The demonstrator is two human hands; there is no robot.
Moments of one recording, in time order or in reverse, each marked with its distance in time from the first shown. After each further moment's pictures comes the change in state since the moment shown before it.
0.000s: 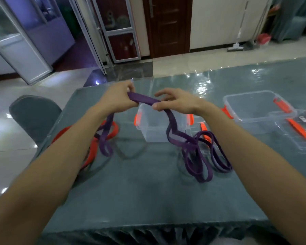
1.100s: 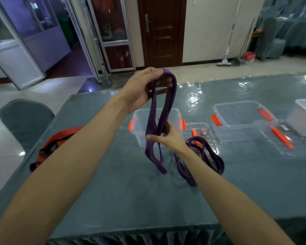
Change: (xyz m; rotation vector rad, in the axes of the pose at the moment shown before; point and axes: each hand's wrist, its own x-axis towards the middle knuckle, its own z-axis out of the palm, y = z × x) left_hand -0.003 0.090 -0.001 -1.369 -0.259 0.108; right_hand -0.027 0.069 0.116 0.477 0.361 -0.015
